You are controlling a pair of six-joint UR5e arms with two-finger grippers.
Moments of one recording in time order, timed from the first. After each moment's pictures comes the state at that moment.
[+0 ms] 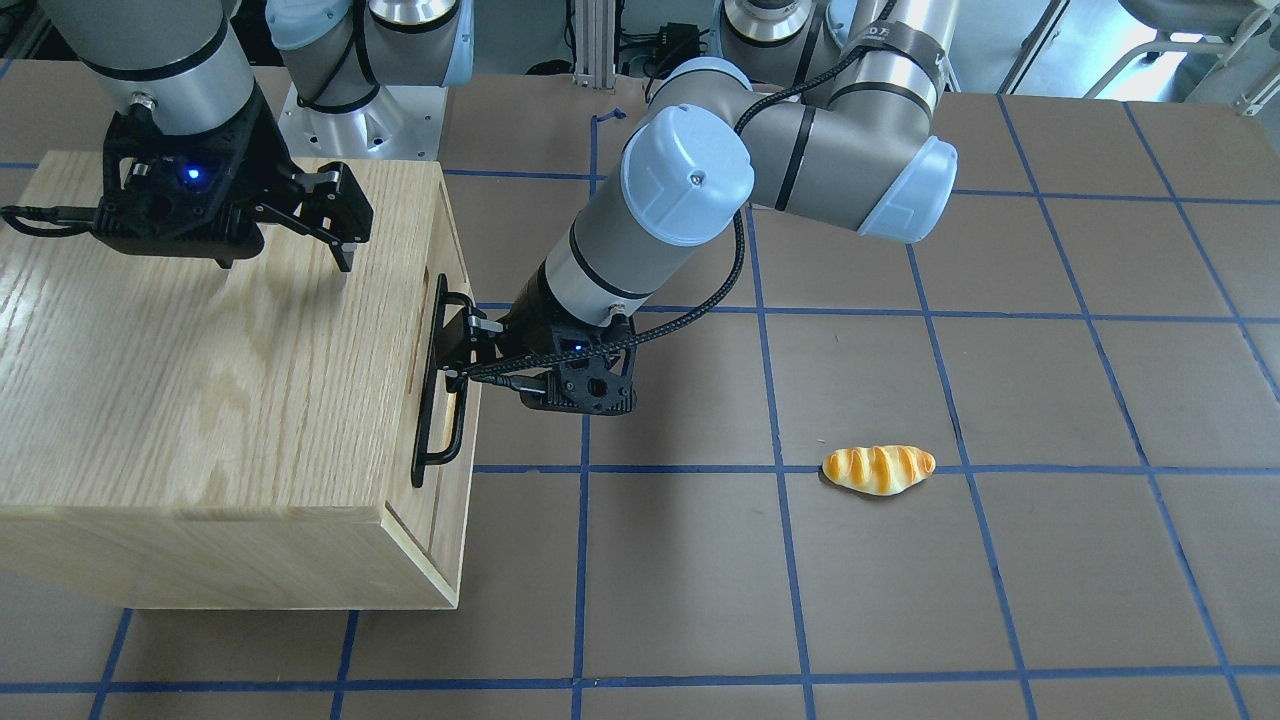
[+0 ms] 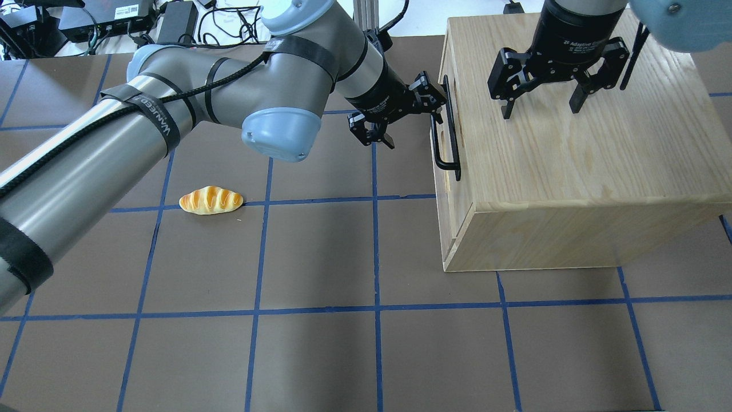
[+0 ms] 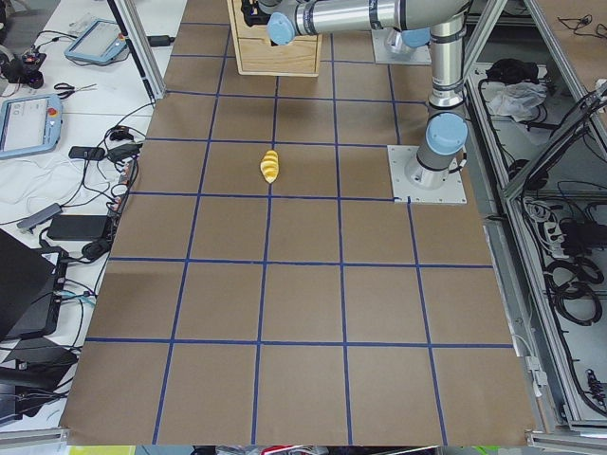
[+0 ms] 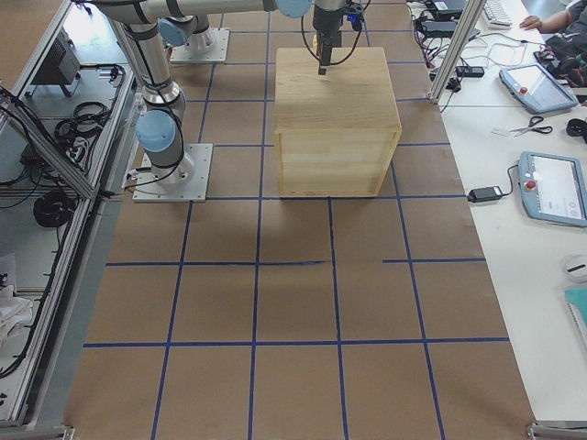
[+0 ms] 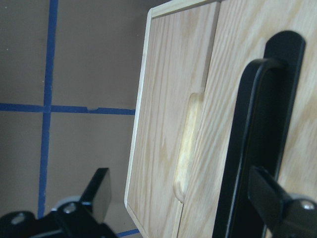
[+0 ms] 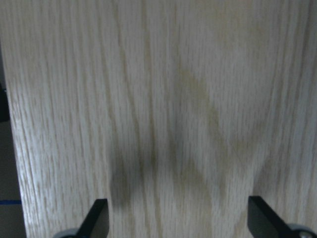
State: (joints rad) left arm -1.89 -1.95 -1.52 -1.02 1.11 -0.55; right arm 1.60 -1.49 1.43 -1.47 -1.61 0.02
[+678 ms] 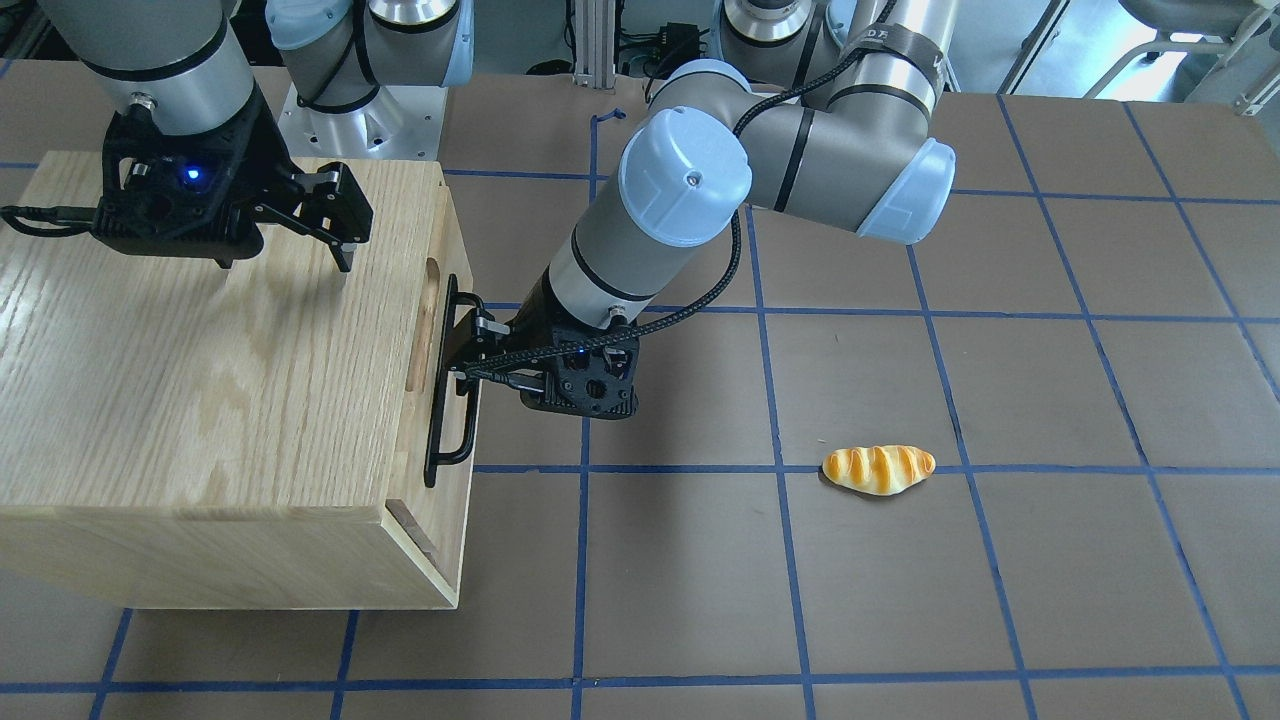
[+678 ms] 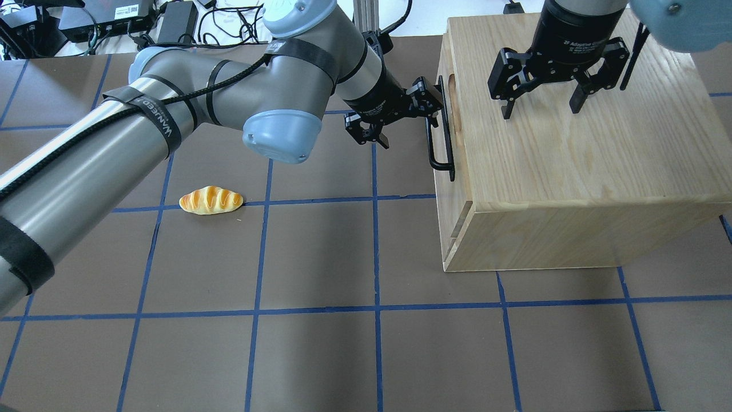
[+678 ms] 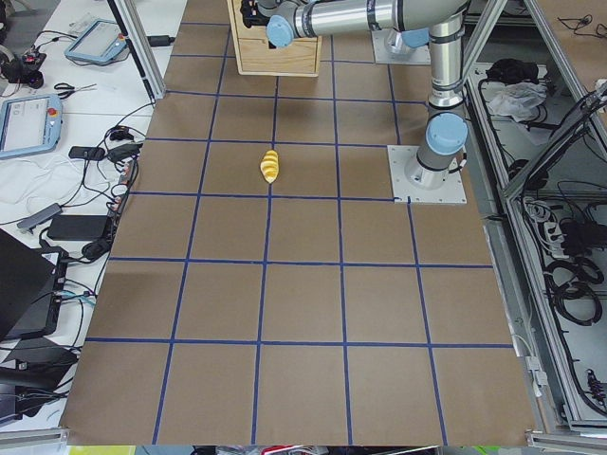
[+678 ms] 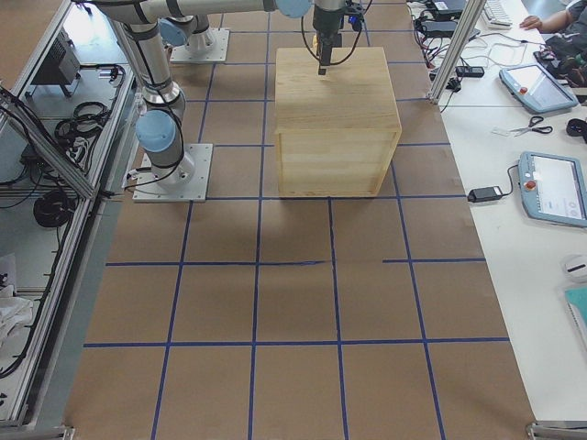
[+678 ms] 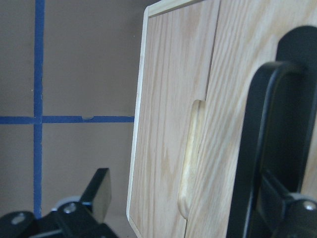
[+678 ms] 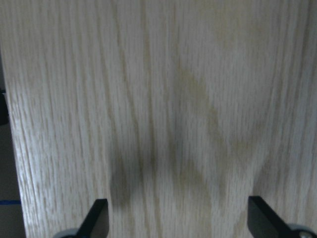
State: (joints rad) left arm -1.89 -1.94 -1.53 -1.02 1.17 -0.46; right arm 1.60 -1.49 1.43 -1.47 -1.61 0.02
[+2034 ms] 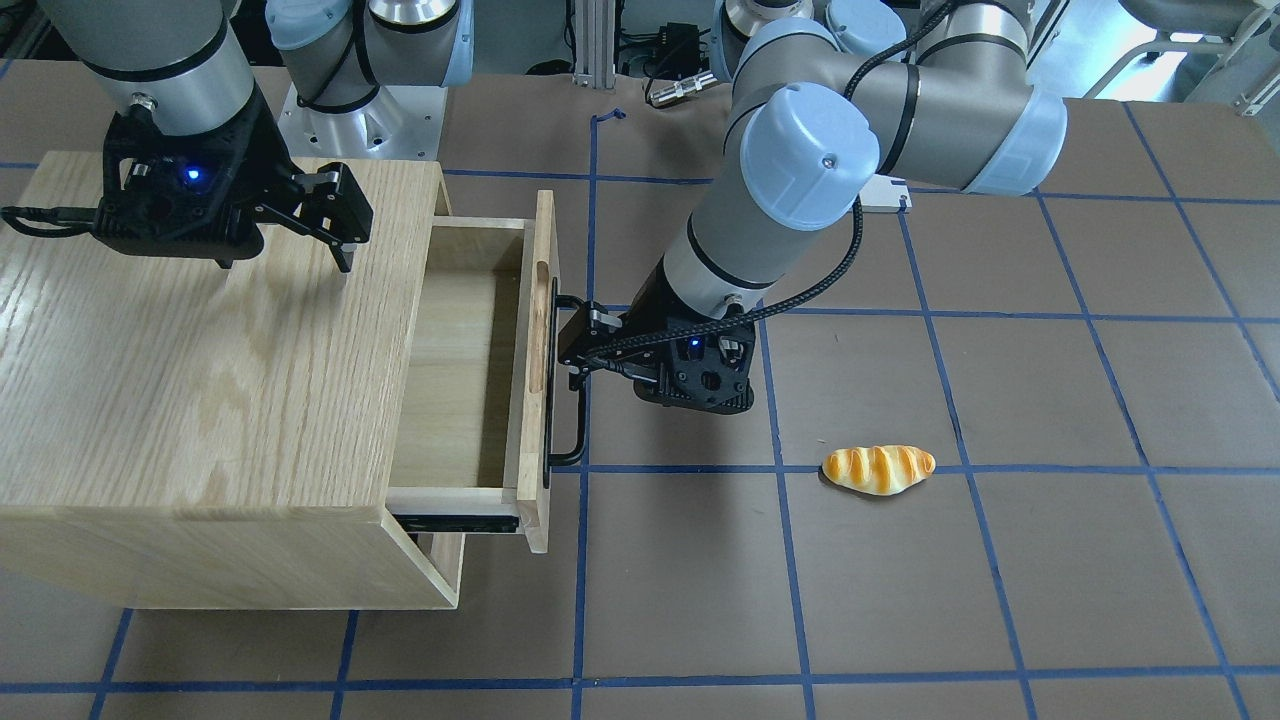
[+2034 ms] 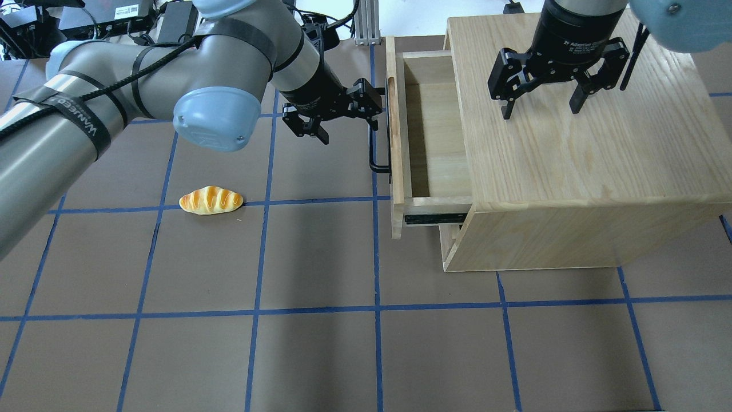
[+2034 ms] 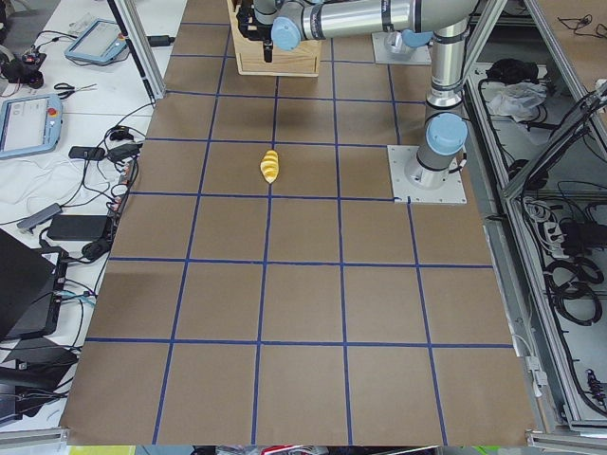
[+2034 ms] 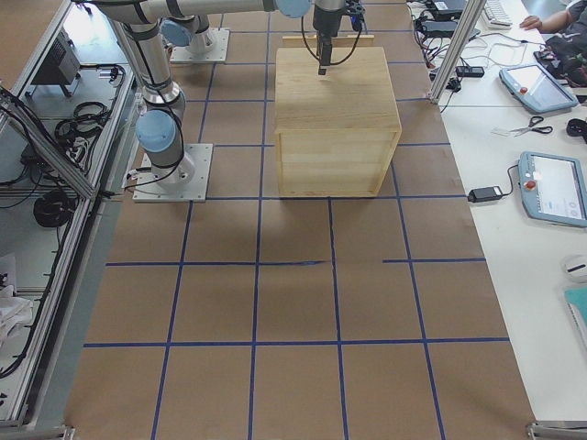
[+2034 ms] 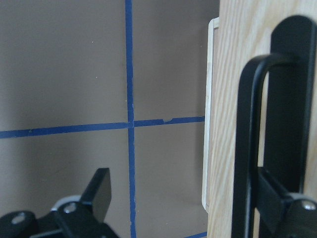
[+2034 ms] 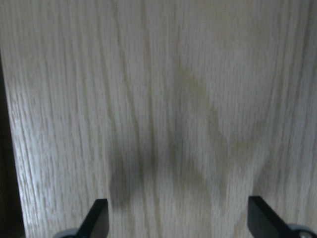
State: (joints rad) left arm -1.76 -1.84 -1.58 -1.19 1.24 -0.23; right arm 1.60 -1.49 1.43 -1.47 -1.61 0.02
